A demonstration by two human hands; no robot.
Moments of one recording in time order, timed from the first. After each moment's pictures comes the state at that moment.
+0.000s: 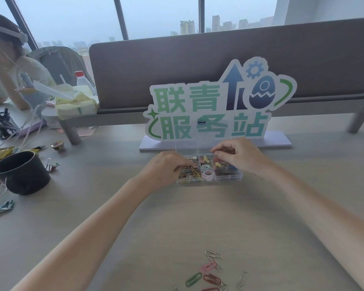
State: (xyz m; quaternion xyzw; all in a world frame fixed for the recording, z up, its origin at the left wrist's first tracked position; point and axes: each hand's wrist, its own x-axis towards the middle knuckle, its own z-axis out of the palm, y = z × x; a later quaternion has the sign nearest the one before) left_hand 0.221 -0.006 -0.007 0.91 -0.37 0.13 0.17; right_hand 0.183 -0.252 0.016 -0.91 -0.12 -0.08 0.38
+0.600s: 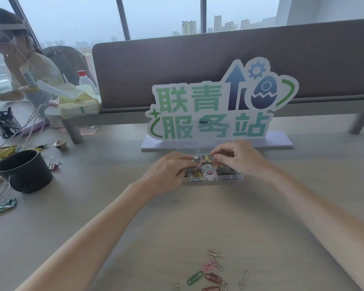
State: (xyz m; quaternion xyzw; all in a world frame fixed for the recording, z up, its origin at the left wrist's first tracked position) left_hand 0.213 -0.004 -0.018 0.89 -0.39 0.15 0.17; right_hand 0.183 -0.246 0.013 -0.92 -0.15 -0.08 0.36
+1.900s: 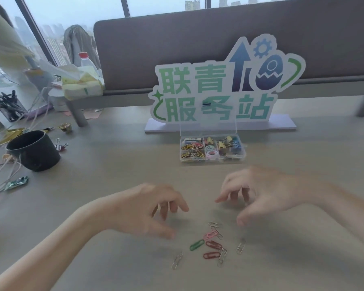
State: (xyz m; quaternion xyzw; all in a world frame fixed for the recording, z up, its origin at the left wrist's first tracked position) left_hand 0.077 0.050 0.028 0.88 -0.38 -0.19 0.20; right_hand 0.072 -0.244 0.031 -0.90 -0.30 0.20 0.23
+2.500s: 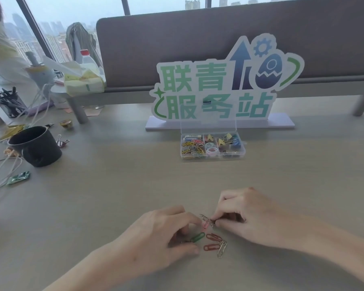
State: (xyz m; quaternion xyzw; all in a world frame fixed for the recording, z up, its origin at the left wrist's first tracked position) left_hand 0.020 0.034 -0.010 0.90 -0.37 -0.07 0.23; right_hand 0.021 -0.213 -0.005 -0.92 -0.29 0.03 0.25
